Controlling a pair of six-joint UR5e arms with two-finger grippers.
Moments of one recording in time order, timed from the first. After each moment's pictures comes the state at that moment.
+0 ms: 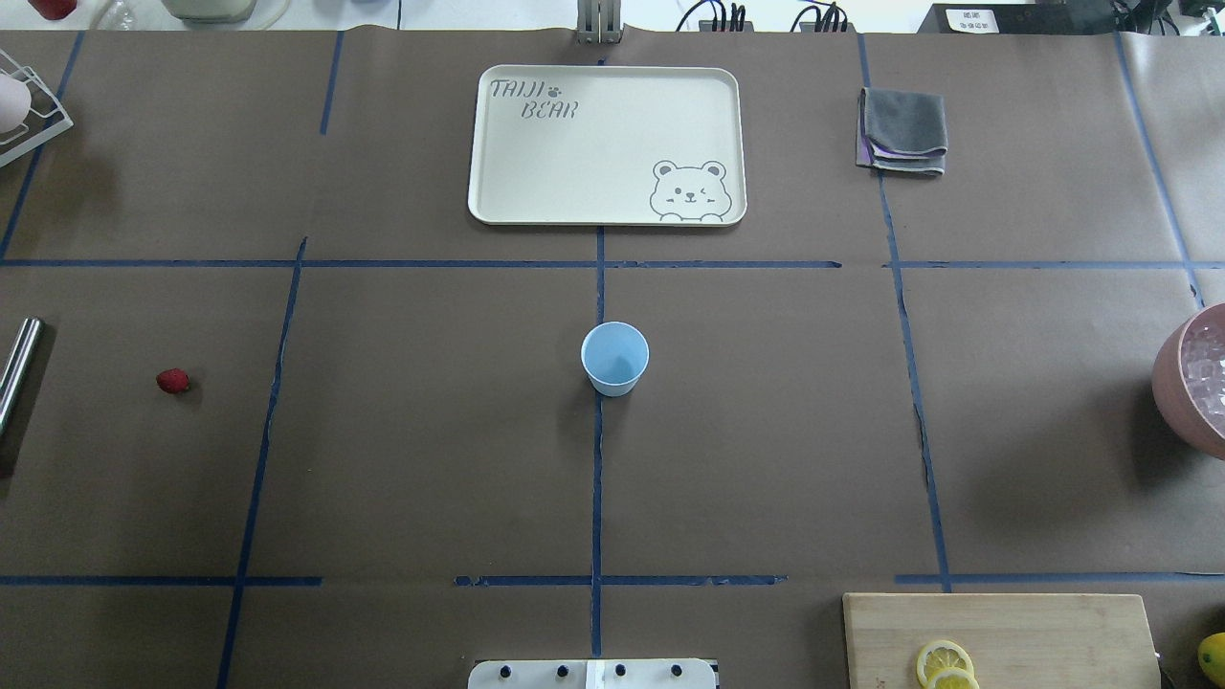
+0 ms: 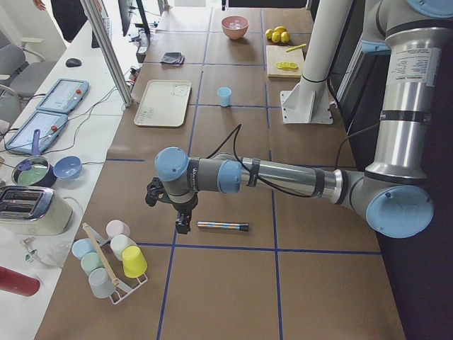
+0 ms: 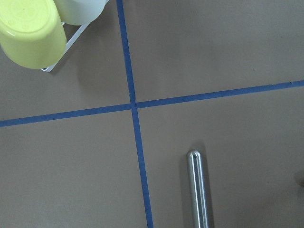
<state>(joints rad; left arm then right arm) -1.53 -1.62 -1.65 -1.48 -2.40 0.08 1.42 -1.66 1.79 -1.43 2.34 0.26</state>
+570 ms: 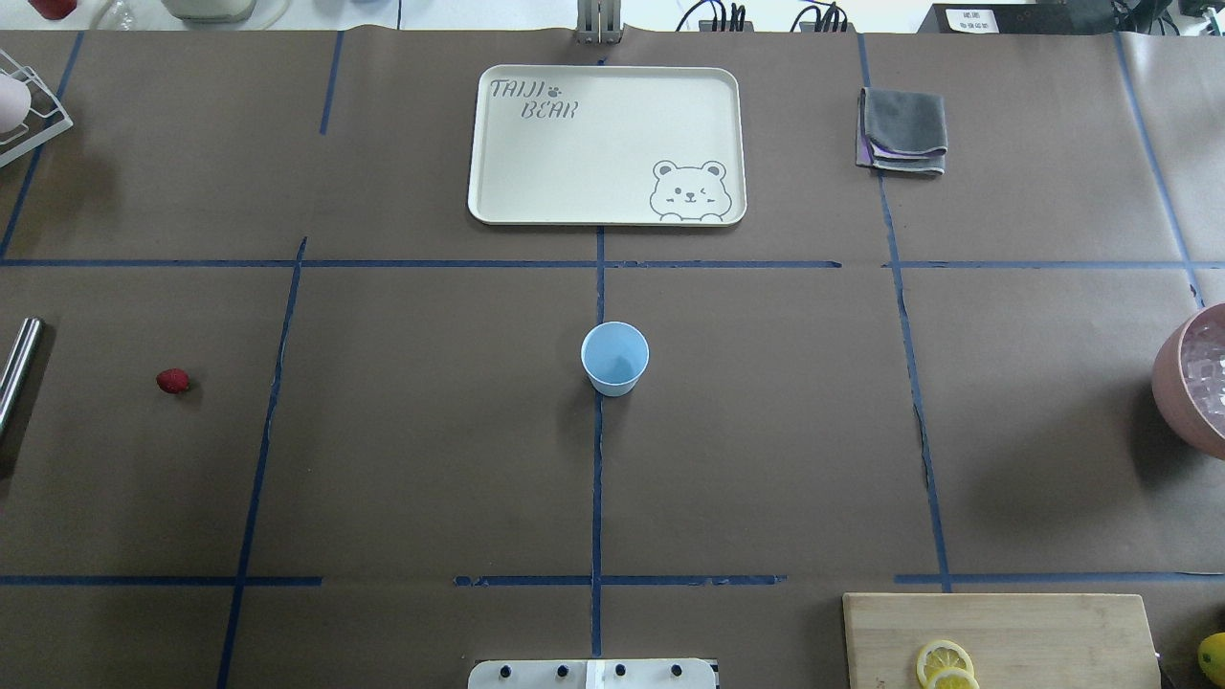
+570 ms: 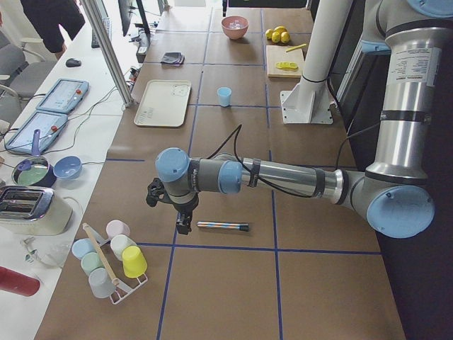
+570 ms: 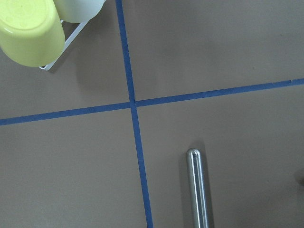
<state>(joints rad) -1.52 -1.62 -1.65 -1.48 -2.40 0.08 1.37 -1.70 1.71 -1.27 2.32 0.33</state>
